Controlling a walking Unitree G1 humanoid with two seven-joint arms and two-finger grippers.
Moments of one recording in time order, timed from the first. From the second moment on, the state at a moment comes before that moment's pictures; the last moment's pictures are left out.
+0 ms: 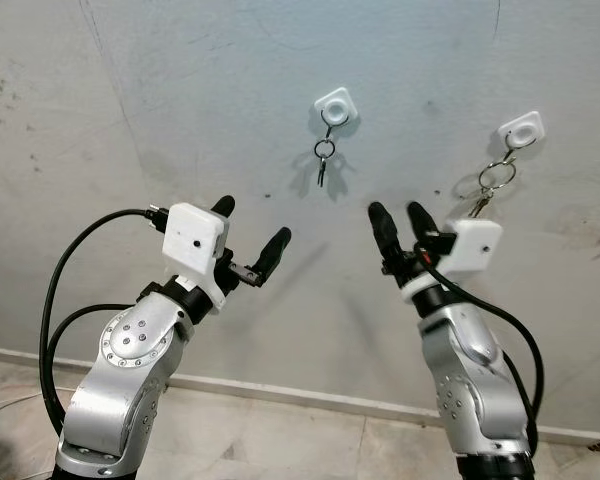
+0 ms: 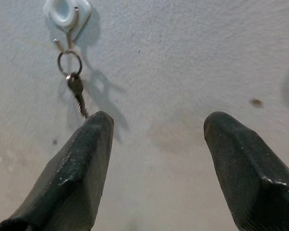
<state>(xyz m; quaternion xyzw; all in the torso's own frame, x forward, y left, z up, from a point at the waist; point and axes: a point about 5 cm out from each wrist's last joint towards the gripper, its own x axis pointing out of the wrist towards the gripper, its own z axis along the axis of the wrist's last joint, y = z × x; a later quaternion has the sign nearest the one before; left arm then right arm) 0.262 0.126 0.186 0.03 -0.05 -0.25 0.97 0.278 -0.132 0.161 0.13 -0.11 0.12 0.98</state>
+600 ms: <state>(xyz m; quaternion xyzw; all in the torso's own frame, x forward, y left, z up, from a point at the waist) 0.260 0.147 0.150 0.05 0.00 -0.16 0.99 0.235 -0.149 0.150 0.09 -0.03 0.08 0.99</state>
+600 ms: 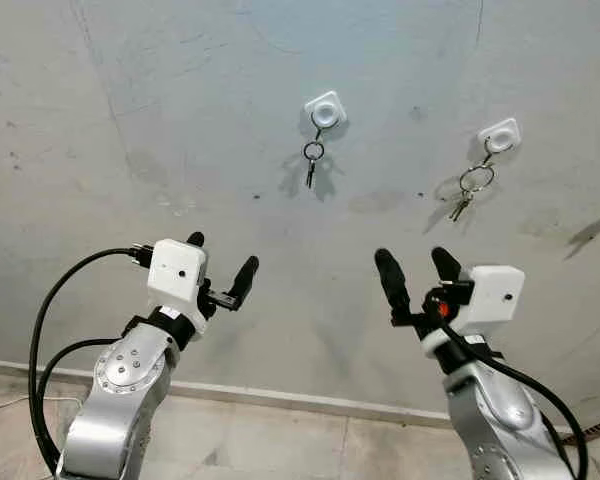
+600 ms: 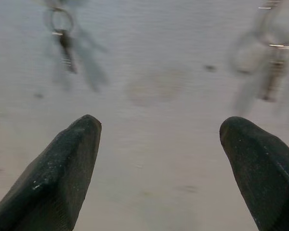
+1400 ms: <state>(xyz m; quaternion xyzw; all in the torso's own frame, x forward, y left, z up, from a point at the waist) 0.269 0.141 0.149 0.07 0.01 -0.14 0.99 0.237 -0.162 0.147 0.11 -0.01 0.03 0.99</state>
